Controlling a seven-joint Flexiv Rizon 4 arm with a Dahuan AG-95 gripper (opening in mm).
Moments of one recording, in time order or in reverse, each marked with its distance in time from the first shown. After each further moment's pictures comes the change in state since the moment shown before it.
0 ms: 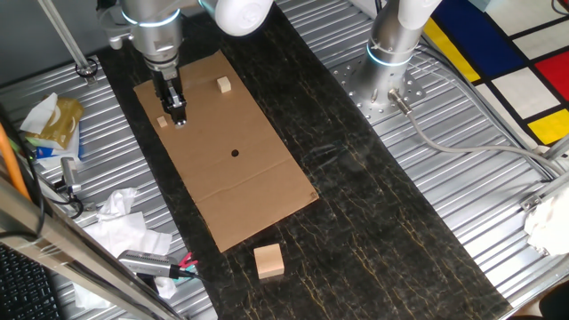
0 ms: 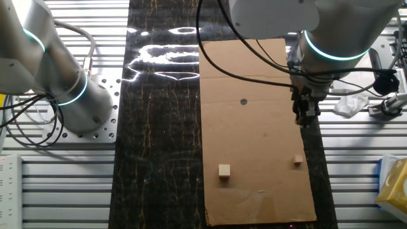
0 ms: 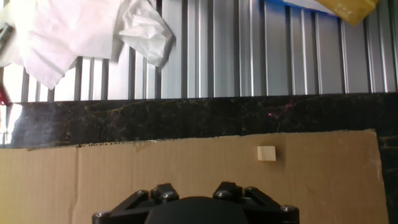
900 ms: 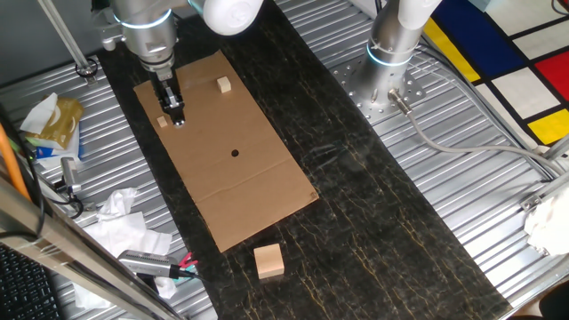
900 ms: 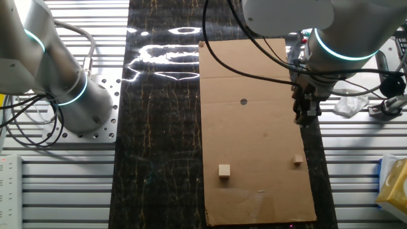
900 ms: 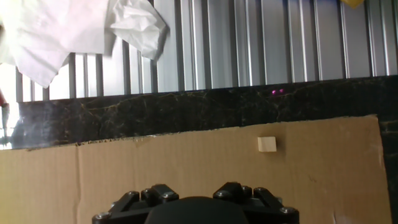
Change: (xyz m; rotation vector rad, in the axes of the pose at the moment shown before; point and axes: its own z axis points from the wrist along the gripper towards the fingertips) arm 0.000 0.000 0.000 -0.007 0.044 0.037
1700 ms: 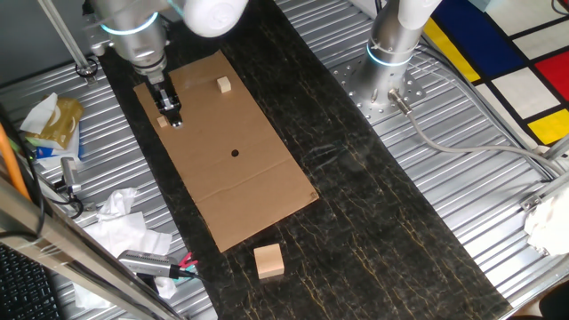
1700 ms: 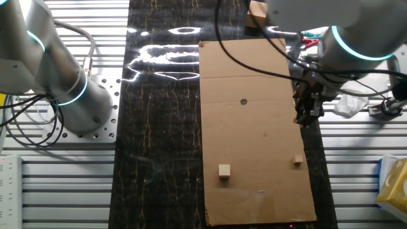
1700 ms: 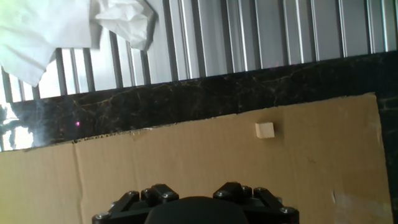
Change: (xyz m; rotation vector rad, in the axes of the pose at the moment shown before) arm -0.001 0.000 0.000 0.008 0.114 0.073
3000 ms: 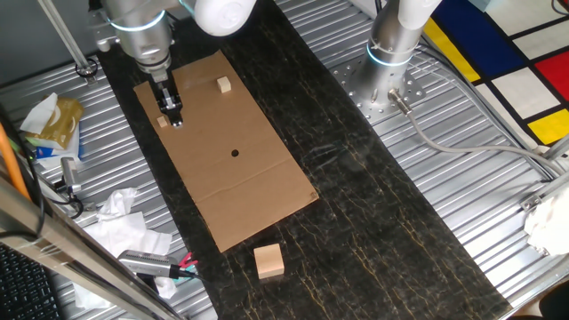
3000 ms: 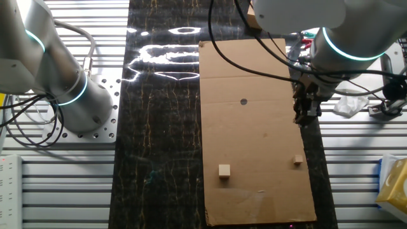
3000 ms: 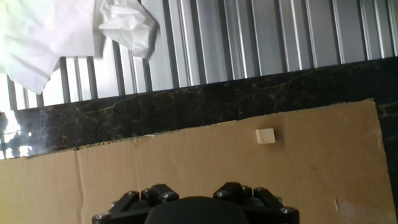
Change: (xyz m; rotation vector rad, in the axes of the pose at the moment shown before) arm 0.003 -0.001 0.000 -0.007 -0.082 -0.004
